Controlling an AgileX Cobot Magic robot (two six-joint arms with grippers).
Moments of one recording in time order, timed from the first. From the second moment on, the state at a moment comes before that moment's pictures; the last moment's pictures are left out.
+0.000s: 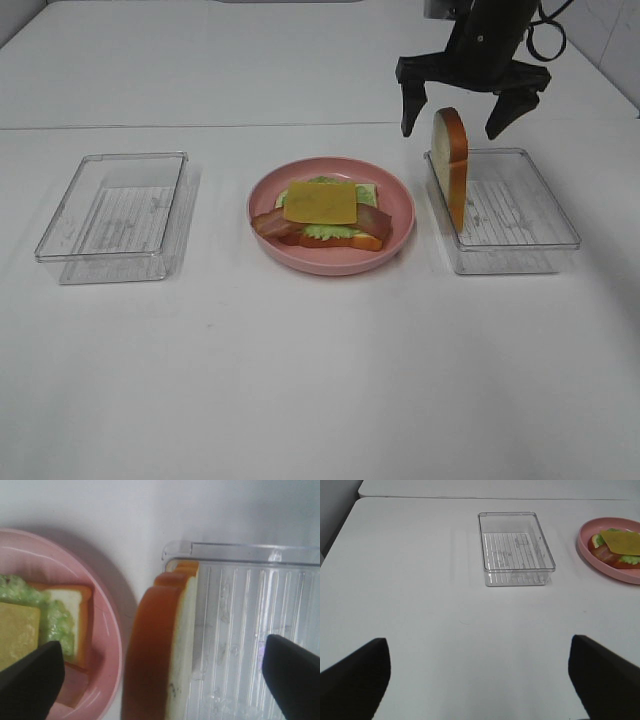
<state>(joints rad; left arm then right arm) 0.01 -0.01 -0.50 -0.05 1.04 -0.03 0.24 2.36 -2.16 0.10 1.21 0.14</state>
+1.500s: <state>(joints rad) 0.01 -0.01 -0.50 -0.05 1.04 -0.03 0.24 2.38 -2.12 0.07 1.22 0.22</state>
